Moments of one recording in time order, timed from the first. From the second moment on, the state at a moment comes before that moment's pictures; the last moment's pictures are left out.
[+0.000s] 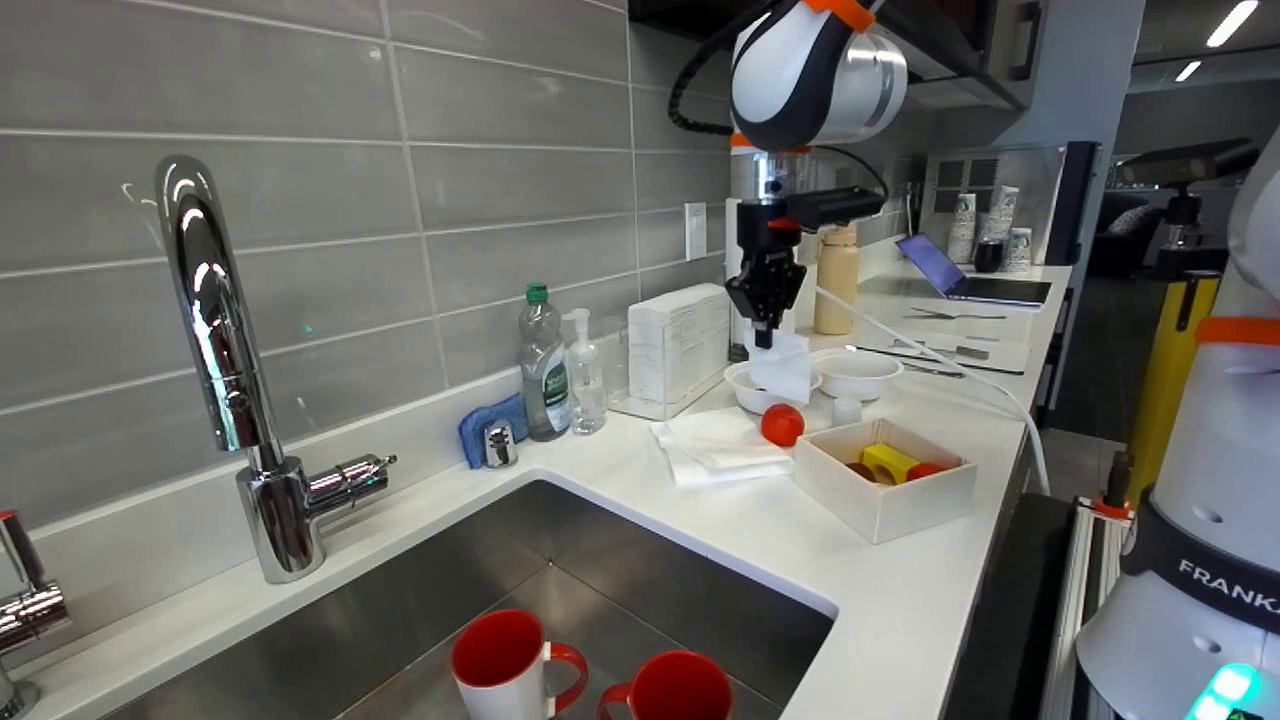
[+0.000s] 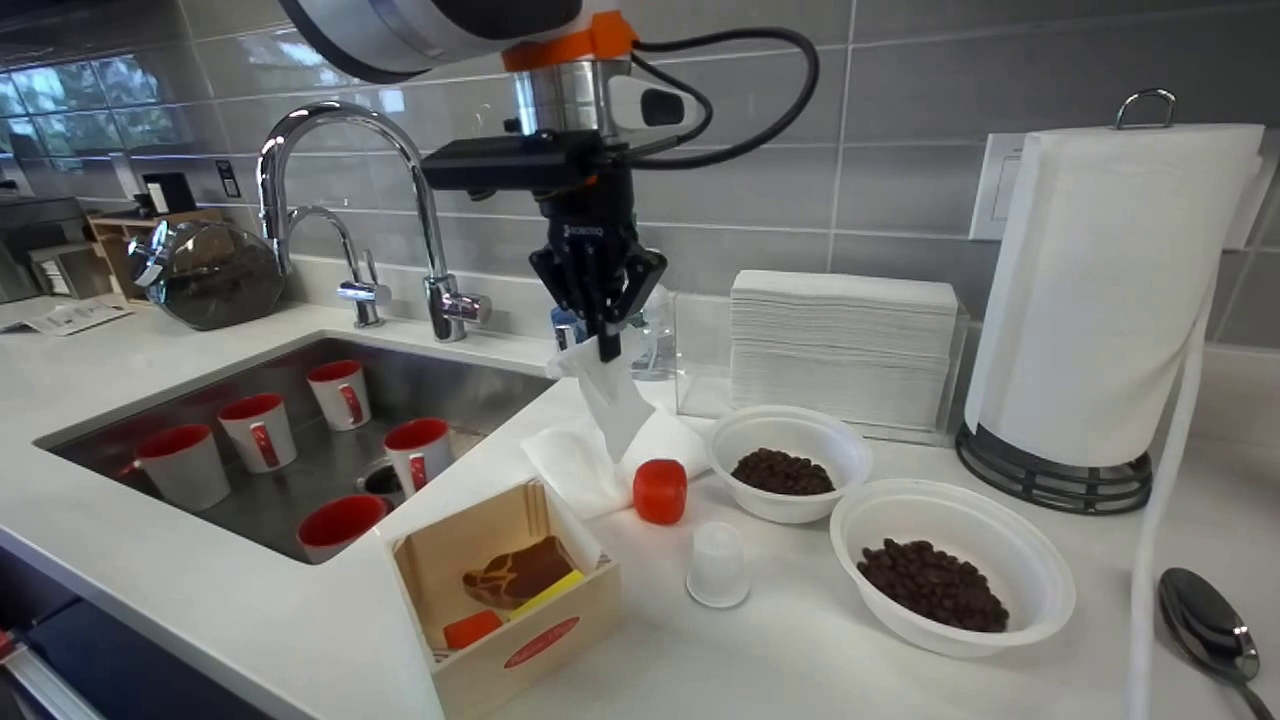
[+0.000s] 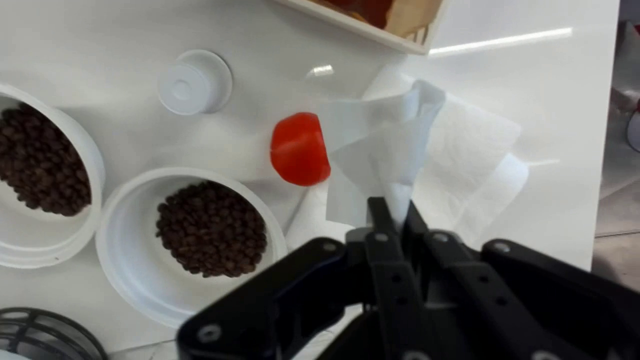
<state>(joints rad) -0.14 -0.22 -0.11 -2.59 -0.11 2.40 -0.06</state>
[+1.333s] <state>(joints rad) -0.17 0.00 -0.02 -2.63 -0.54 2.80 0.31</state>
